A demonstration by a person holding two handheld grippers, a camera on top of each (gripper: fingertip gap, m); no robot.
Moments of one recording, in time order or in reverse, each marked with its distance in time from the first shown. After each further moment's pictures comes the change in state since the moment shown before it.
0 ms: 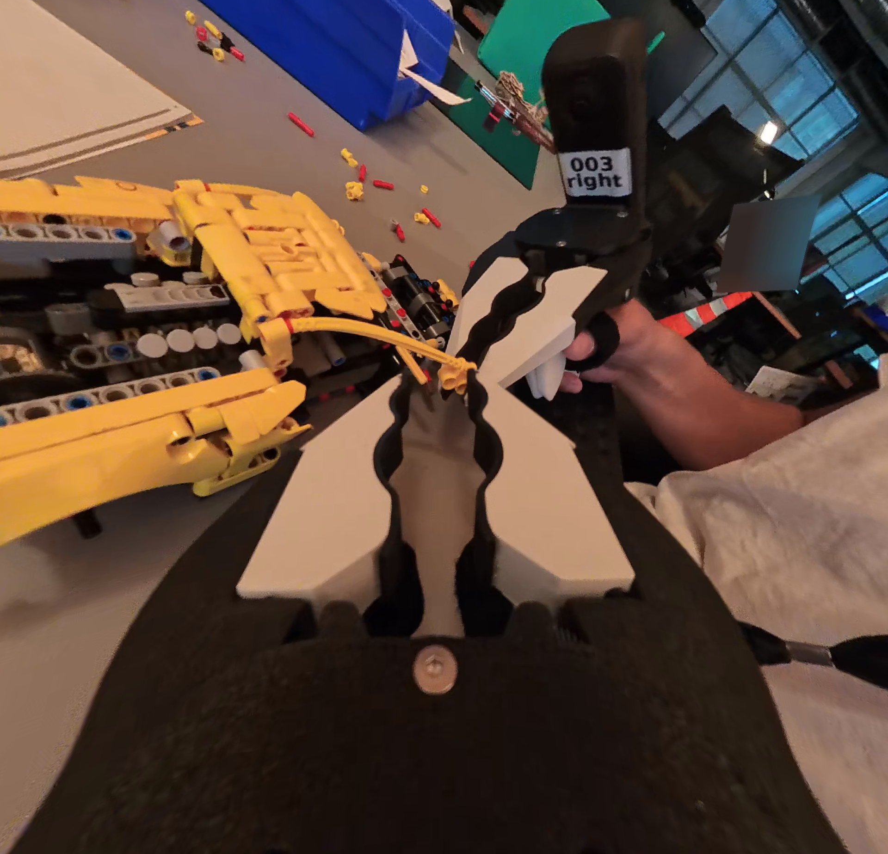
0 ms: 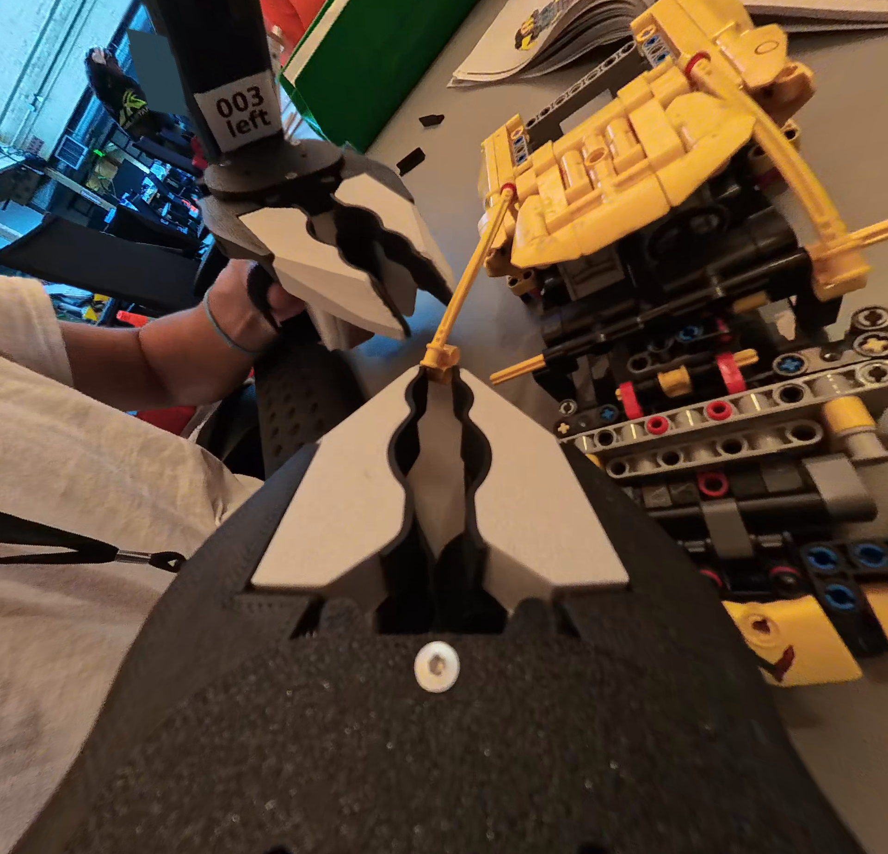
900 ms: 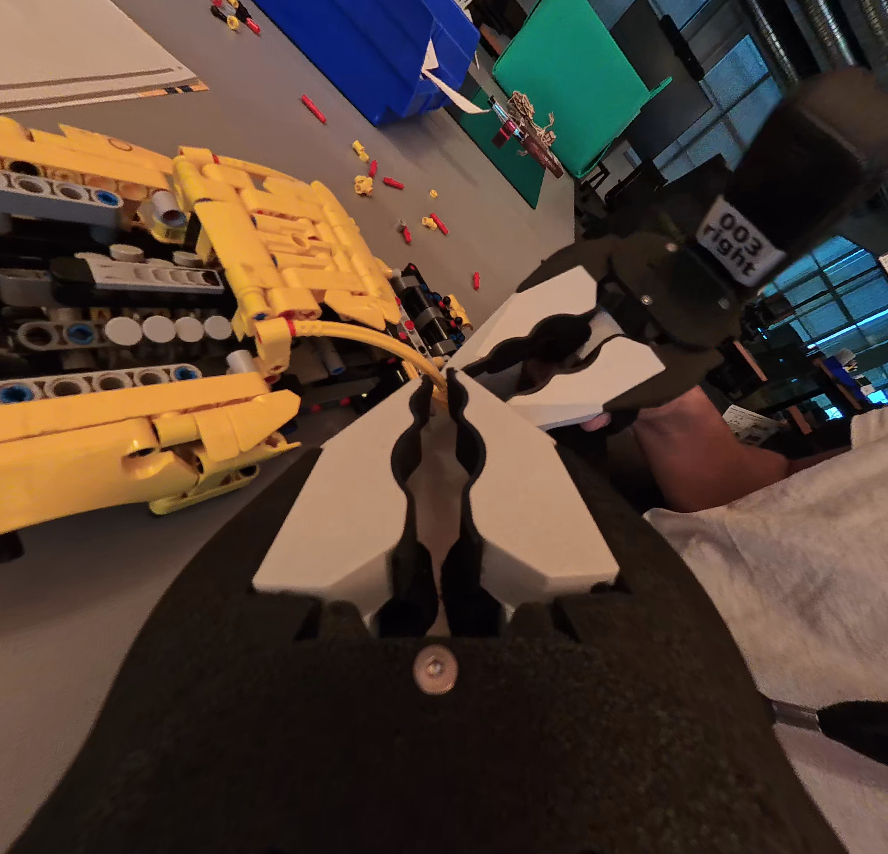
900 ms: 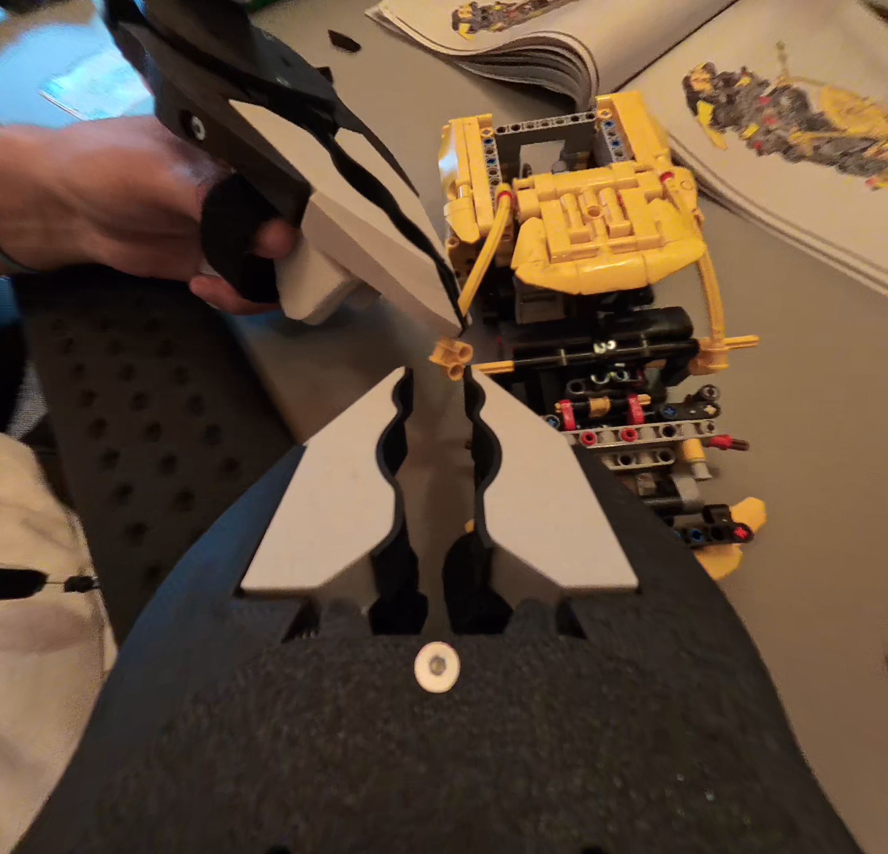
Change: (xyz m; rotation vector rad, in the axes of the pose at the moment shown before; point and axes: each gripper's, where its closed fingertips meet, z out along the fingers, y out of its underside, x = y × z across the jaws) left arm -0.005 0.001 0.016 0.019 -0.005 -0.118; right arm 0.012 0.003 -0.004 -0.073 0.369 -0.429
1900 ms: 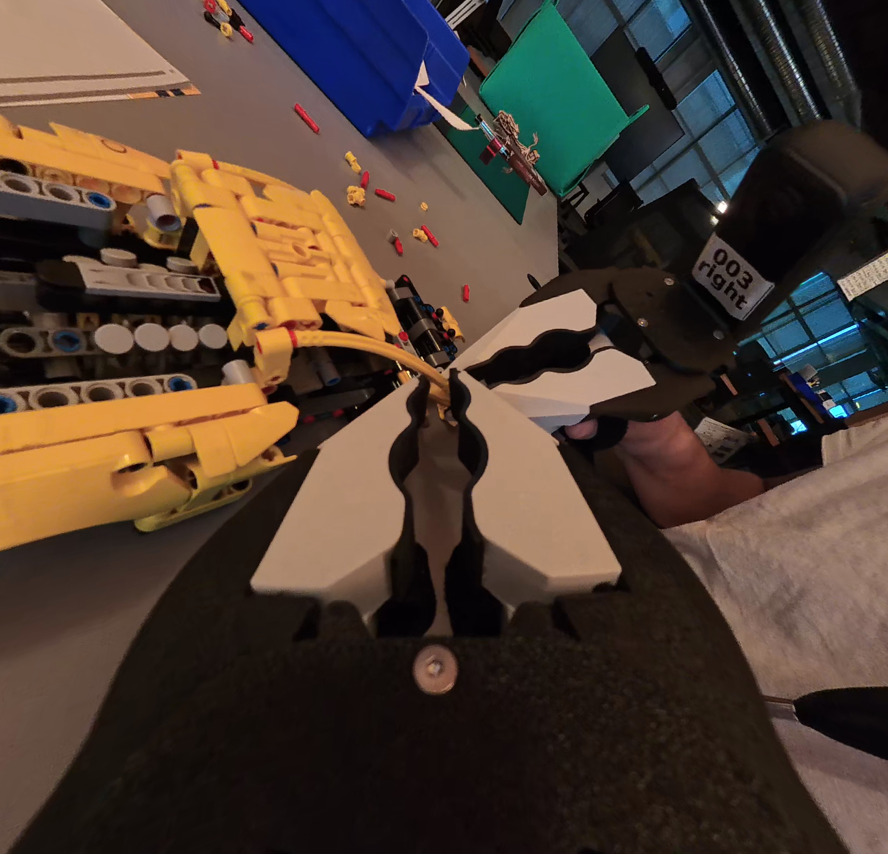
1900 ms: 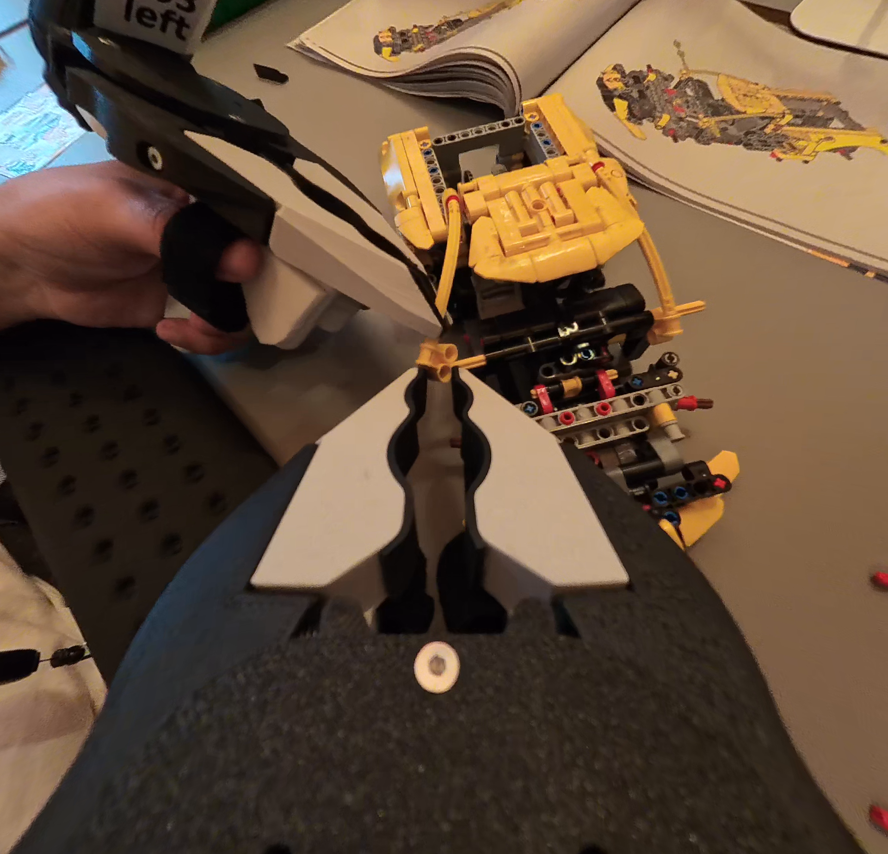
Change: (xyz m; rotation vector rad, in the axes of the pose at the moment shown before) left arm 0.001 -0.004 0.004 0.026 0.033 -0.036; right arm 0.010 -0.002 -0.004 0.036 0.132 0.089
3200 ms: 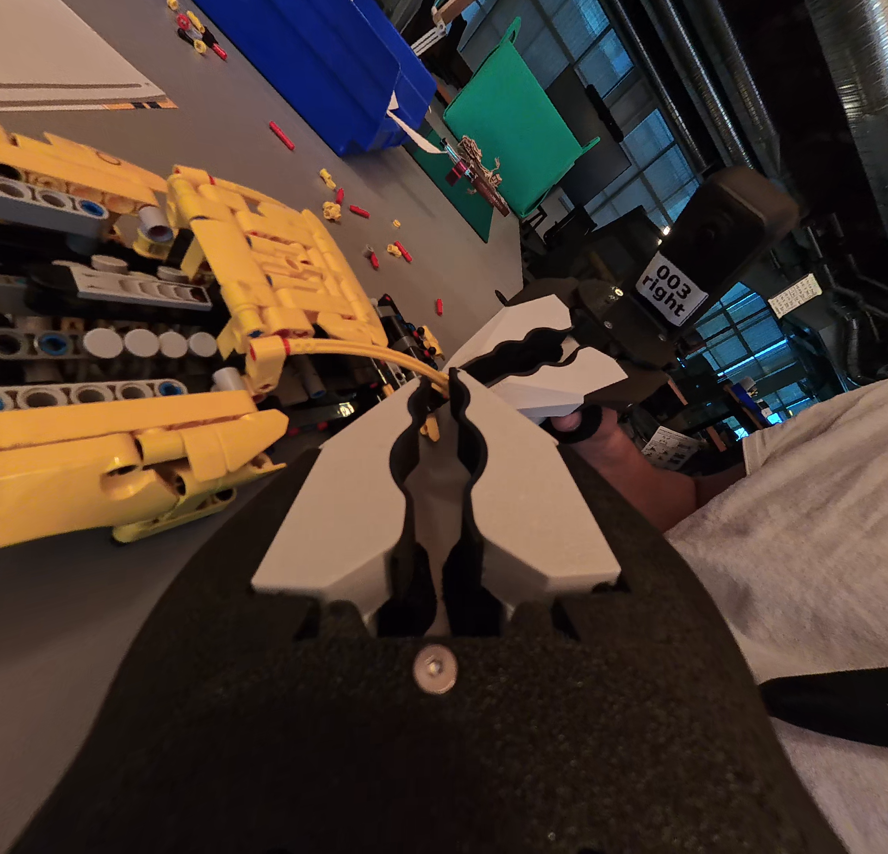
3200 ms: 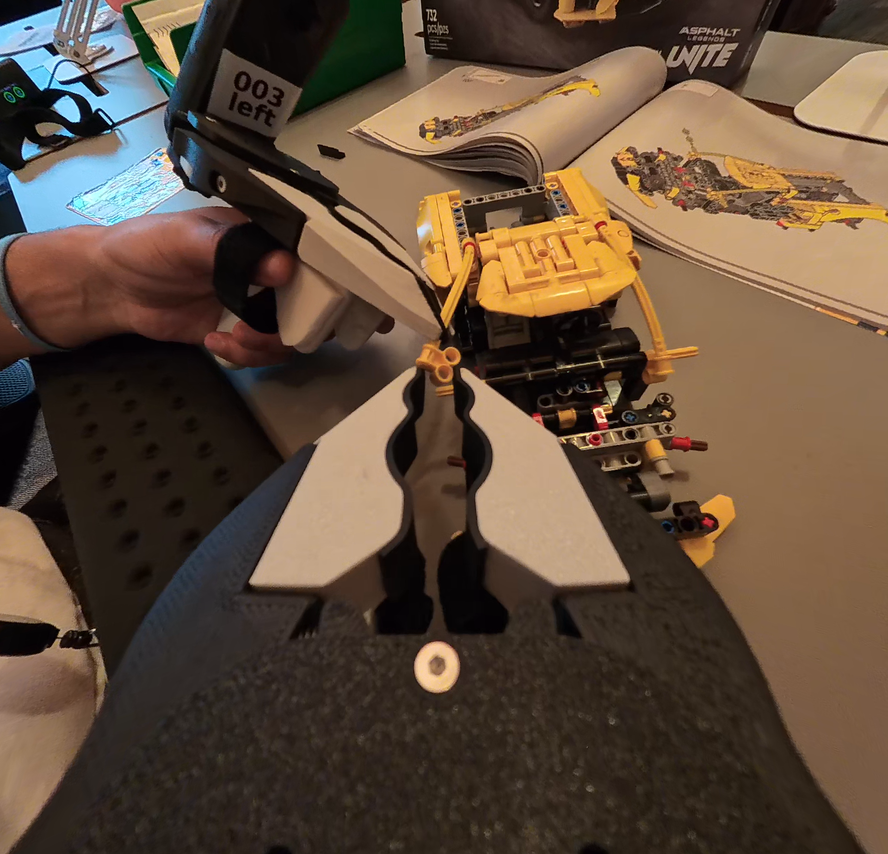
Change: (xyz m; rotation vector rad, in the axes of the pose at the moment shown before) left arm 0.007 -0.006 -0.006 0.038 0.082 -0.034; right arm -0.004 -0.014 -0.007 0.137 -0.089 -0.018
